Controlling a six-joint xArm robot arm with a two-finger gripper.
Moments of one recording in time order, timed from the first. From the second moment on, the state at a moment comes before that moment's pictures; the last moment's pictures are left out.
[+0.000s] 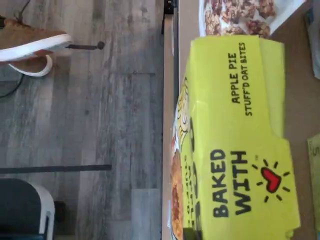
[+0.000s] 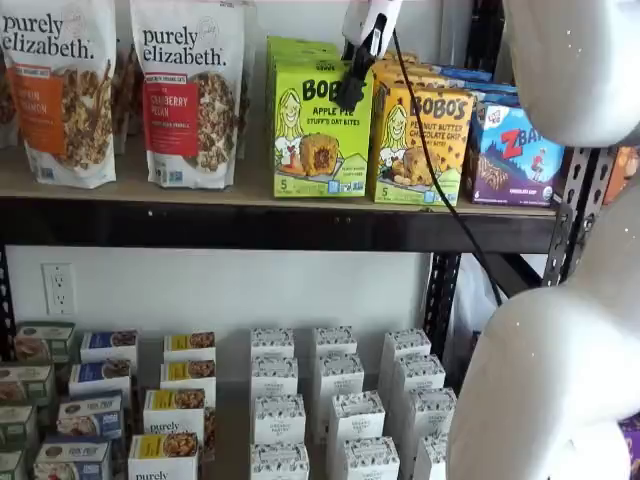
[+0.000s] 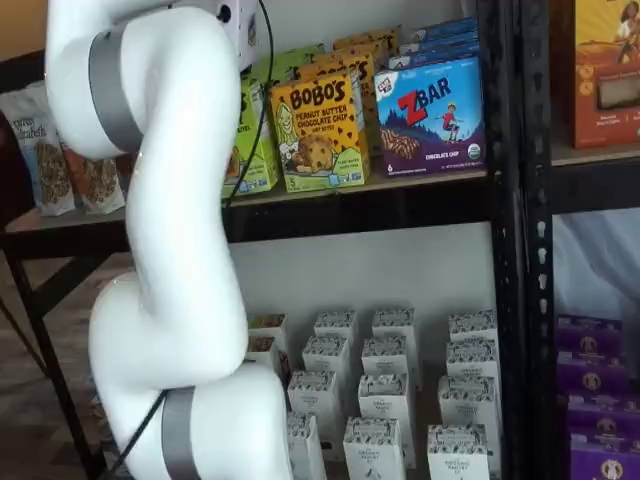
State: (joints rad) arm 0.14 -0.09 -1.67 0.31 1.69 -1.37
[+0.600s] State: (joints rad) arm 0.13 -0.13 -1.69 0.35 1.75 -1.36
